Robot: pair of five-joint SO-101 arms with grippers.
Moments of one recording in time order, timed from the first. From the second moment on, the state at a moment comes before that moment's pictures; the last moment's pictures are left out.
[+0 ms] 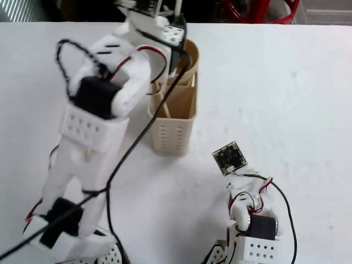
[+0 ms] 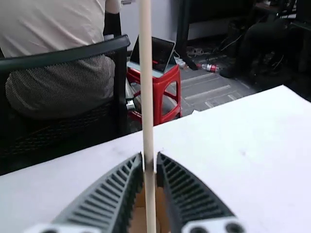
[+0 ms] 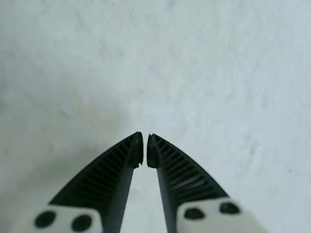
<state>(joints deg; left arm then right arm) 20.8 -4.2 -28.6 62.3 2.9 3.9 -102.6 96.4 66.0 39.1</state>
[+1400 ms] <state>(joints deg) -1.9 14.5 10.3 63.9 -14.2 3.9 -102.6 96.4 66.0 39.1</state>
